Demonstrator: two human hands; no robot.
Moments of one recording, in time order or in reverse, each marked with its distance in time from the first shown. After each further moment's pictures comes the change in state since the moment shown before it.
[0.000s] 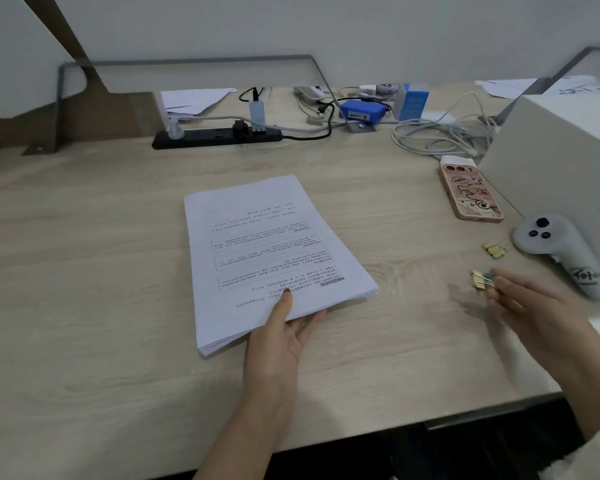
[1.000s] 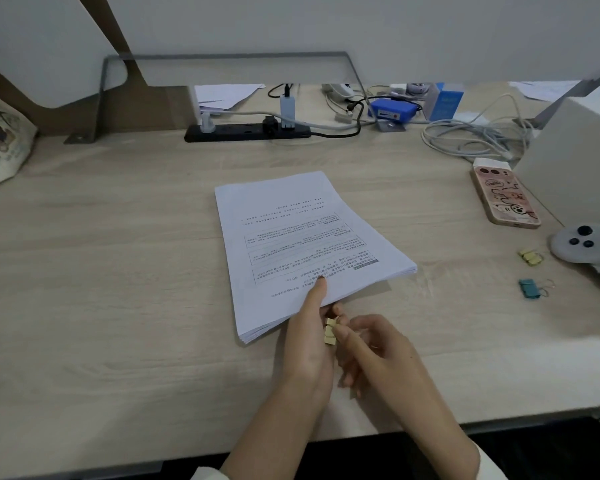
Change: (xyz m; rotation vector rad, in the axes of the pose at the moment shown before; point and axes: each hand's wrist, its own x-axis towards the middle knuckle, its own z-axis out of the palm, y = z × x) left_hand -0.002 0.007 0.010 0.279 0.073 -0.310; right_hand -0.079 0.073 0.151 -0.403 -0.356 -0.065
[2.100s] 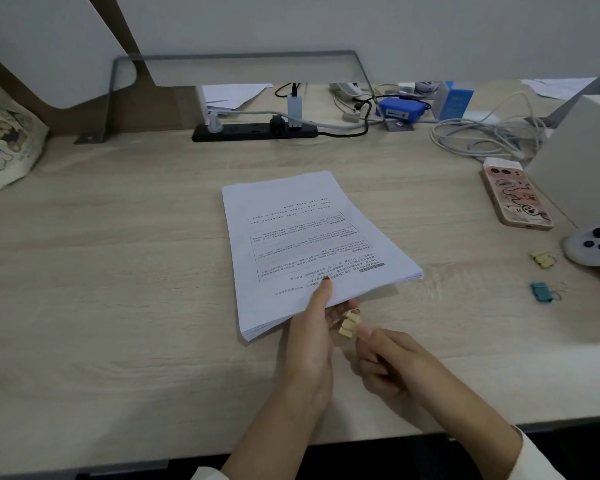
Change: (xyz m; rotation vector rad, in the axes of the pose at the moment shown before) left_hand -0.001 0.003 -0.001 -0.055 0.035 0.190; right_hand 0.003 -0.014 -0.017 0.353 -0.376 0.208
